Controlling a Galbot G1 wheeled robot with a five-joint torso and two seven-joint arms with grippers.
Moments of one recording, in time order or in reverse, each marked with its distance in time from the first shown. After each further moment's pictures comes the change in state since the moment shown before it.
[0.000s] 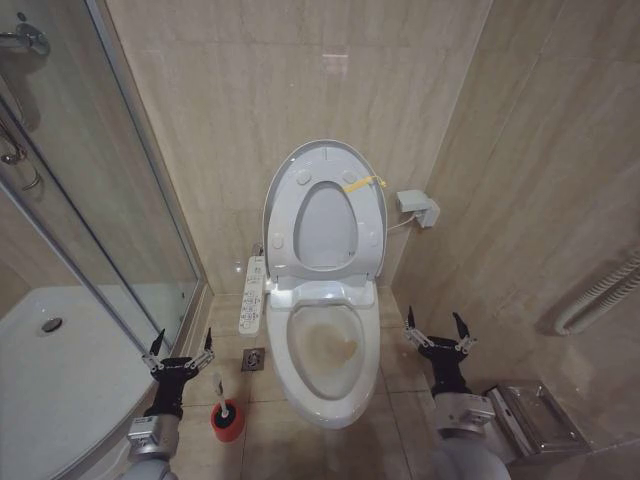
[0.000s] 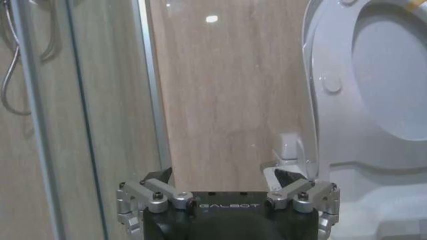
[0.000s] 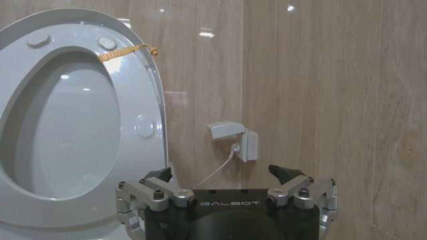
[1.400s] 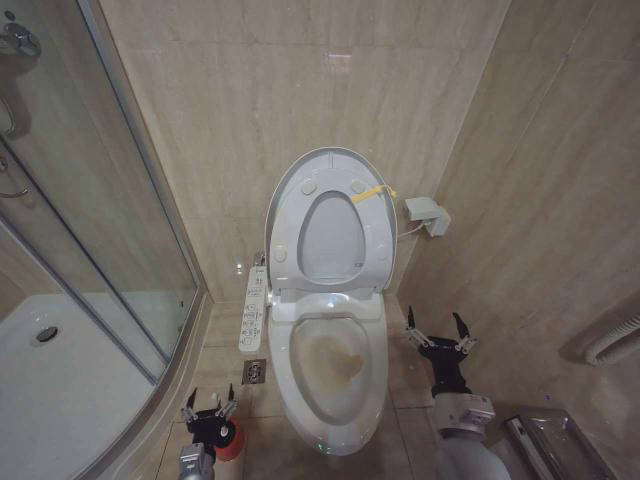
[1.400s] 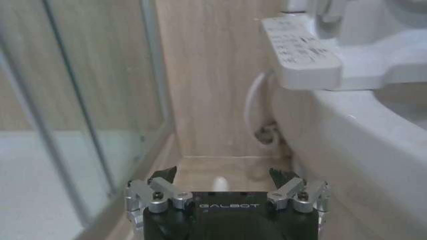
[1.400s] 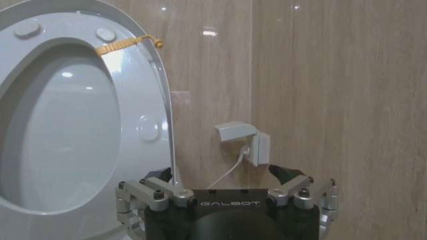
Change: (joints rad) left arm -0.084 -0.054 0.159 0.453 -0.032 -0.017 -0.078; right arm 0.000 0.000 0.000 0.000 0.000 0.000 0.000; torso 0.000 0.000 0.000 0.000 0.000
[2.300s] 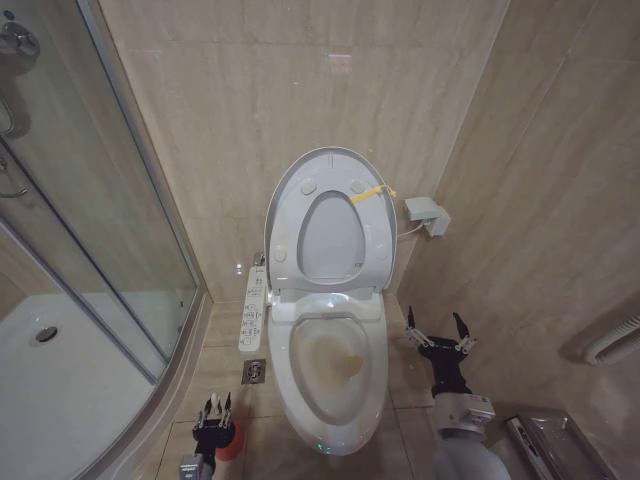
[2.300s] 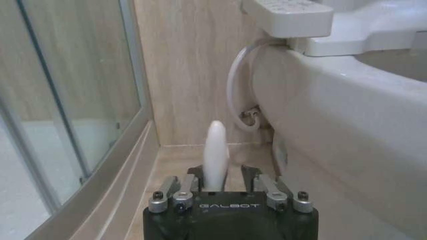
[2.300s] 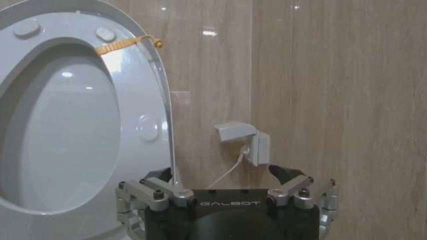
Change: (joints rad) left arm -0.068 -0.001 -0.036 0.211 0.005 -0.140 0.156; right arm 0.000 0.000 0.000 0.000 0.000 0.000 0.000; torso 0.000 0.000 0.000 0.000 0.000
